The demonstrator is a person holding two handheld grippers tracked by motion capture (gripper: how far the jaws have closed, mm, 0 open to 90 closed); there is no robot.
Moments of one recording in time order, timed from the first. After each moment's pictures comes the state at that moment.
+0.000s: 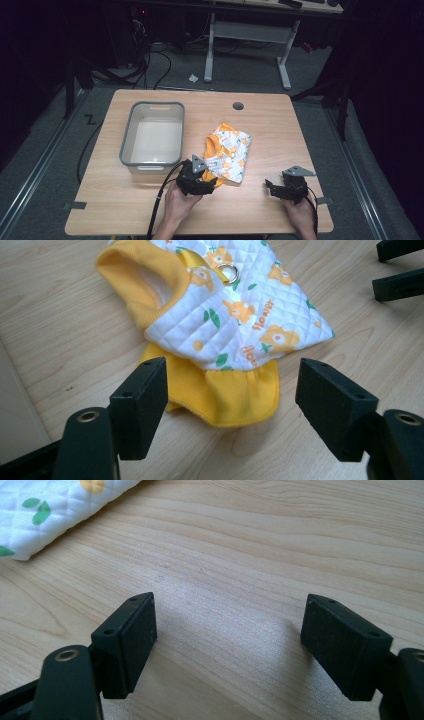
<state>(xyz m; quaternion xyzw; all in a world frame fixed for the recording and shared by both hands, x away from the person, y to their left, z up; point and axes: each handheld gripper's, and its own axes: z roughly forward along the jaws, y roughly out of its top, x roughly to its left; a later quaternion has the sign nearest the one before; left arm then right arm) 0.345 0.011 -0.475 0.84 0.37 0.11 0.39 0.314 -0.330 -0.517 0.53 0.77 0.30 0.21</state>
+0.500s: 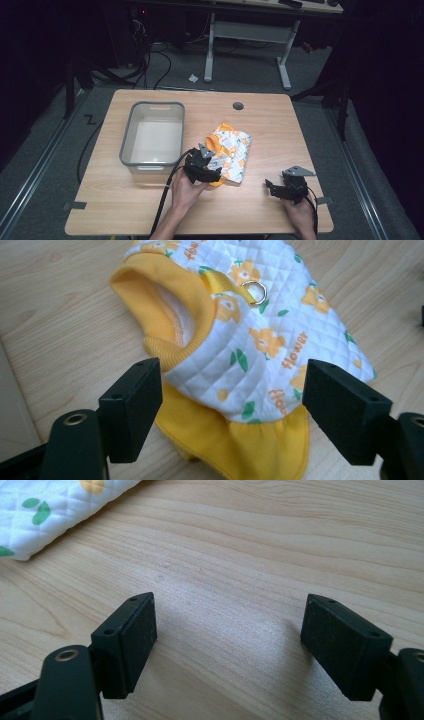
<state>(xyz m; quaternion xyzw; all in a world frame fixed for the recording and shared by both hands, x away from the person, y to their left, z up) 0.380 -0.012 -0.472 0.84 0.40 0.11 0.35 0.314 -0.330 -0.517 0.53 0.77 0.30 0.21</state>
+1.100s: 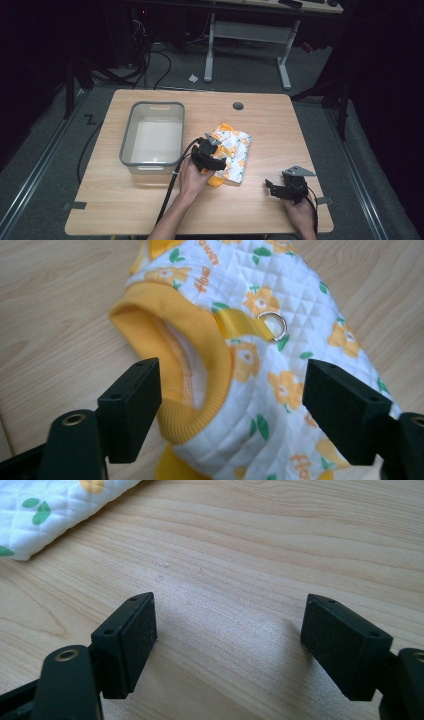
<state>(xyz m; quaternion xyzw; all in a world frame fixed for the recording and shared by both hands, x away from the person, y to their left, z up) 0.415 -0.033 -0.475 0.84 0.41 0.12 0.34 0.314 -0.330 -0.517 0.53 0.77 0.30 0.21</state>
